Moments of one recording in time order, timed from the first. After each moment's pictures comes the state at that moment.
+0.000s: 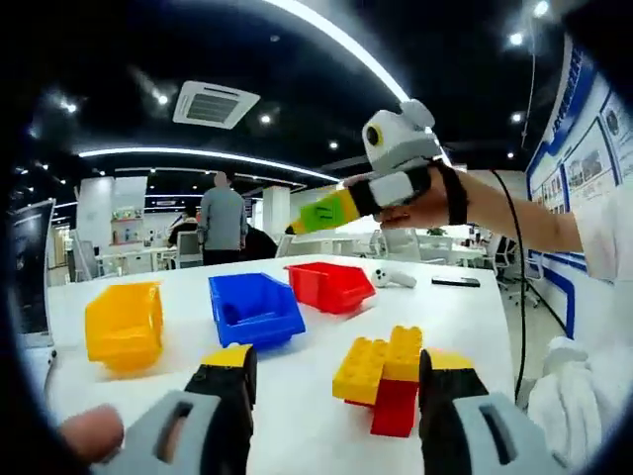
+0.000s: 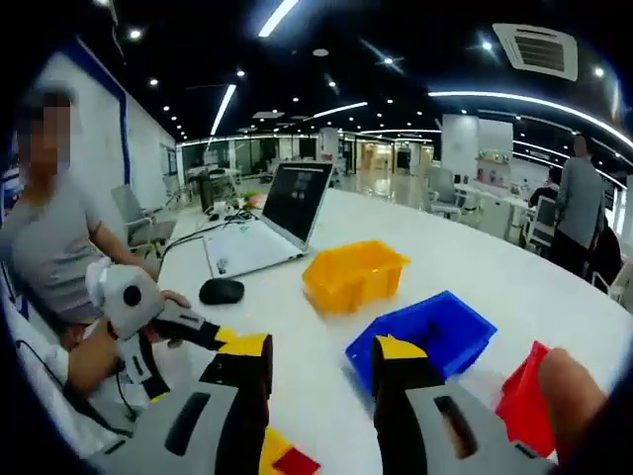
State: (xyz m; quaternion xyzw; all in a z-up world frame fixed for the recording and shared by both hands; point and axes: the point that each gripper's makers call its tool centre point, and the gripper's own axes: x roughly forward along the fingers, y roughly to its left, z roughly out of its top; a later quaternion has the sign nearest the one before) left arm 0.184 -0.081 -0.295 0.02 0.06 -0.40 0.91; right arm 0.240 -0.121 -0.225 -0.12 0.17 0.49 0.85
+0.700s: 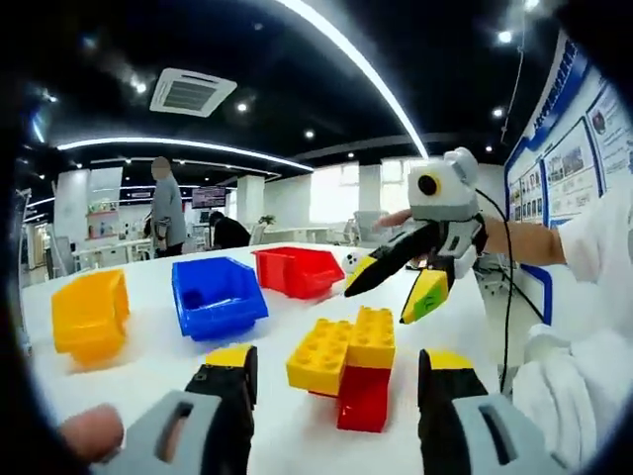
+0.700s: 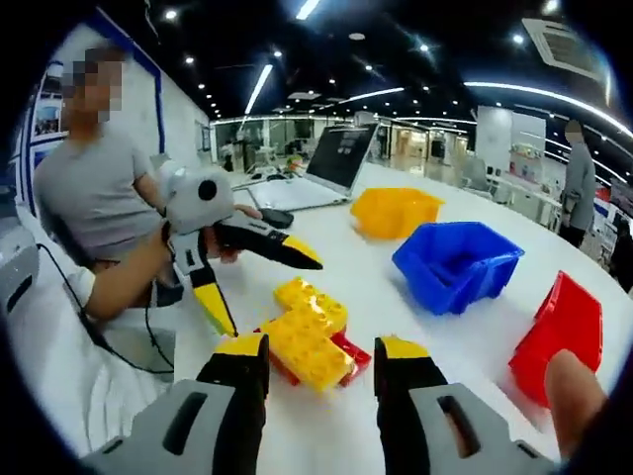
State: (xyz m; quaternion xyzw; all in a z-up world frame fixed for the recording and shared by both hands) left arm 0.170 -0.111 -0.322 0.03 0.09 -0.45 0.89; right arm 0.173 -0.169 -0.311 -0.15 0.19 0.56 0.79
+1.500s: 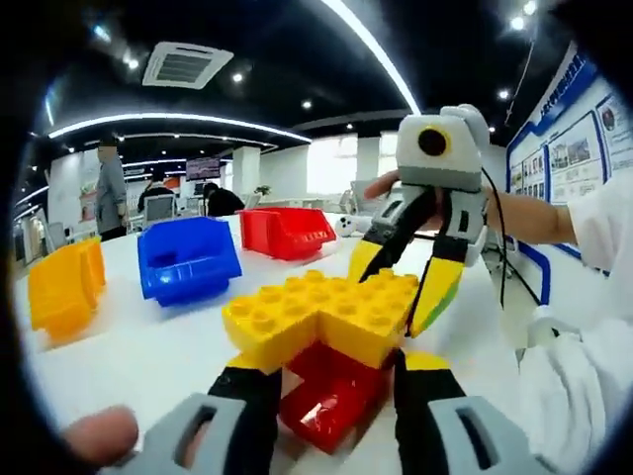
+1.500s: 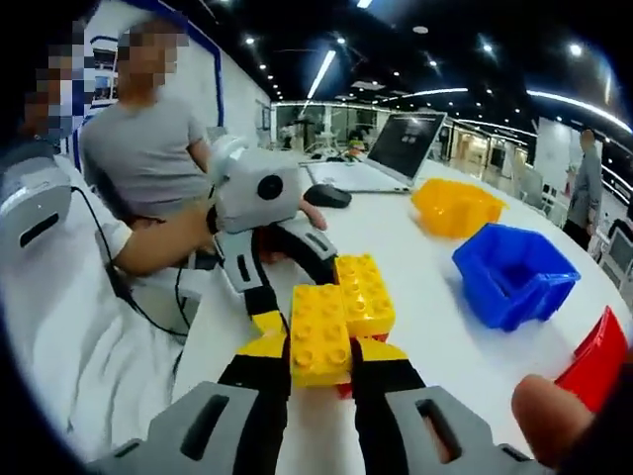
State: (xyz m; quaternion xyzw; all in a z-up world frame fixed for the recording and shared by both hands) left arm 0.172 -0.133 -0.363 0.05 0.15 -0.45 0.88; right arm 0.147 -0.150 -0.329 -0.21 0.16 0.65 0.71
